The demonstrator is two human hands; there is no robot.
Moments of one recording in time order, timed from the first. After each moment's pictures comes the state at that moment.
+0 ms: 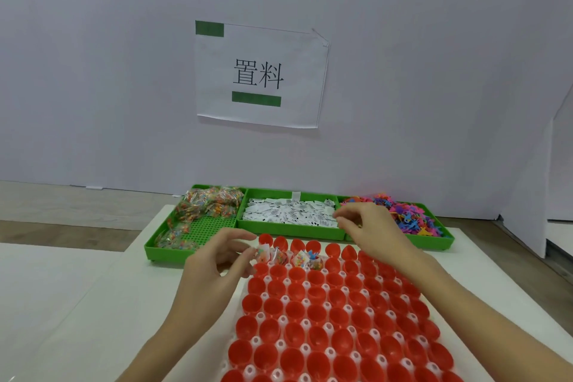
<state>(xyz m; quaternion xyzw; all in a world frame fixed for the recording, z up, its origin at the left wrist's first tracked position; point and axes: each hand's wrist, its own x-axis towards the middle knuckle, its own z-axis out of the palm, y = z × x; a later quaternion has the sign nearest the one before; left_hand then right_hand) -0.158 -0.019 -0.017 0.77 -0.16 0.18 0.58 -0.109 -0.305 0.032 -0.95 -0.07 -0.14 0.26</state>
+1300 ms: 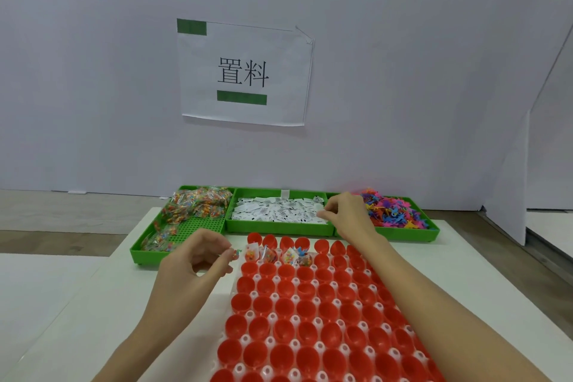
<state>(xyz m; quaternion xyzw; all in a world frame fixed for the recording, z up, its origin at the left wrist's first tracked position) -0.156 -0.004 -0.019 0.78 -0.15 0.17 0.58 -0.047 -0.312 -0.001 -0.95 -0.01 -0.20 0.25</state>
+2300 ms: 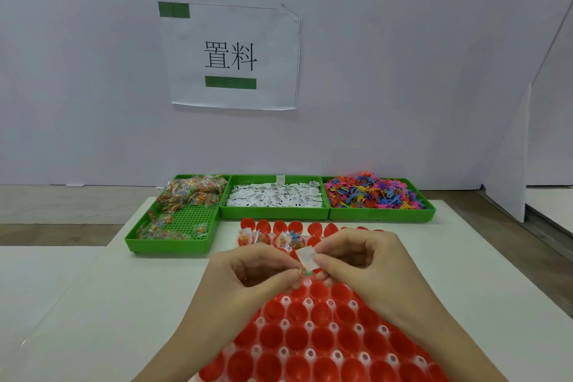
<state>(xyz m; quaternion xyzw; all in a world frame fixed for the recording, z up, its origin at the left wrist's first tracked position) -0.211 -0.070 0.004 0.70 -0.24 -0.01 0.68 -0.237 -0.285 0.026 -0.79 -0.10 -0.10 0.60</state>
